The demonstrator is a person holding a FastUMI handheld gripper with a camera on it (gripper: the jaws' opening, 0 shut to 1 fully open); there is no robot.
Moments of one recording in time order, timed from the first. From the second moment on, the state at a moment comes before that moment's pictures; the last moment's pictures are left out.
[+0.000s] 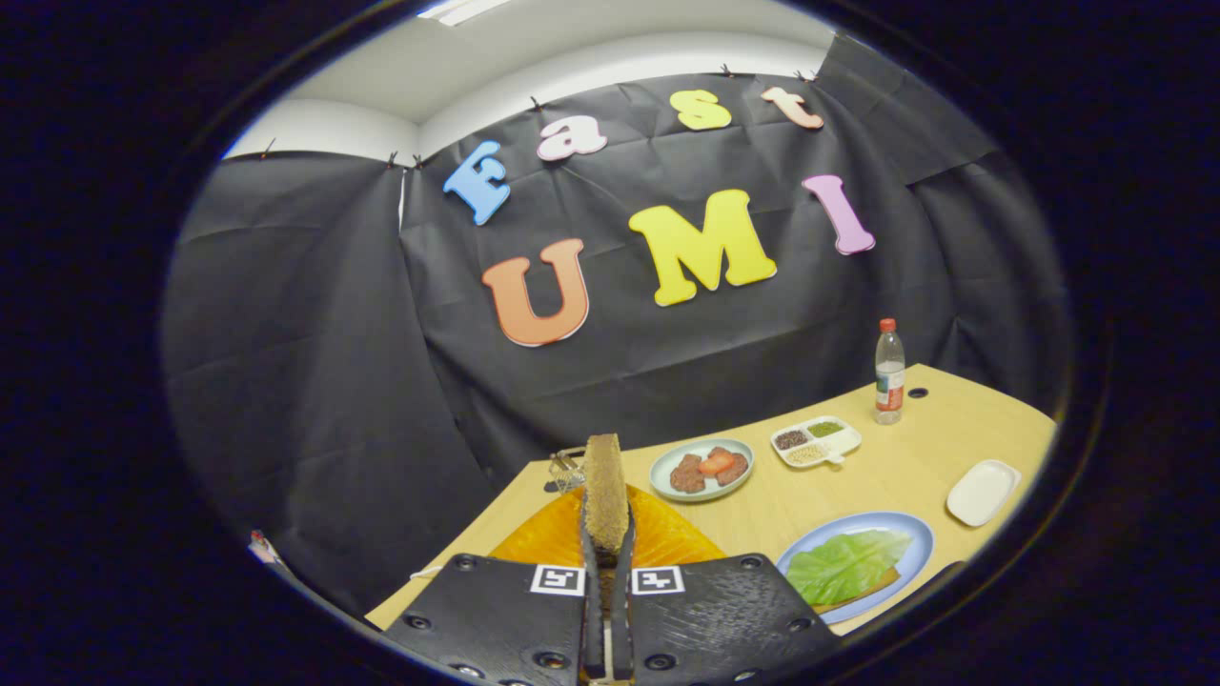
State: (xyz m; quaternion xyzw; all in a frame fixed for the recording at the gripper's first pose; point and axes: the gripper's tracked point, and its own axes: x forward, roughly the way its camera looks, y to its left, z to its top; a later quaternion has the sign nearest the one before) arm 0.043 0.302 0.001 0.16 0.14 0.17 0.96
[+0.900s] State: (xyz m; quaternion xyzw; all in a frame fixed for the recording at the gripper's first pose) arm 0.076 0.132 -0.103 0.14 0.15 0.07 0.98
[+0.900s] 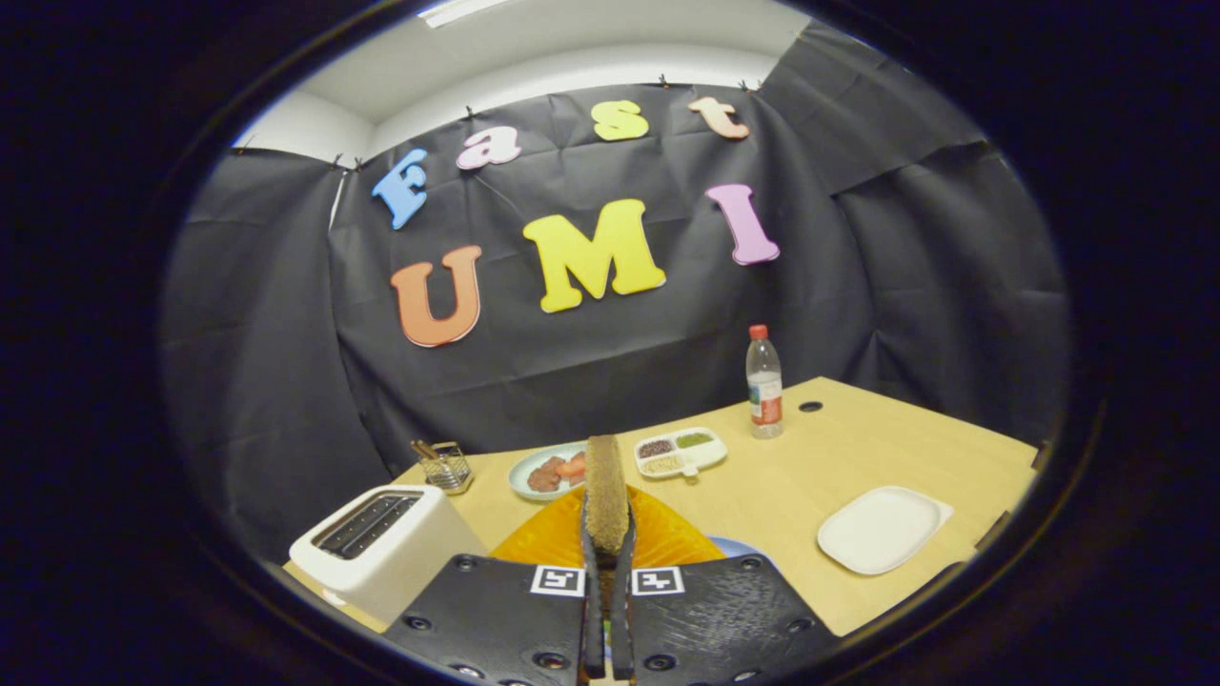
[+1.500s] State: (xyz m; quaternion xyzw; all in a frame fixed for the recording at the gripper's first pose) arm 0.077 0.156 -0.158 0.23 0.21 0.11 0.94
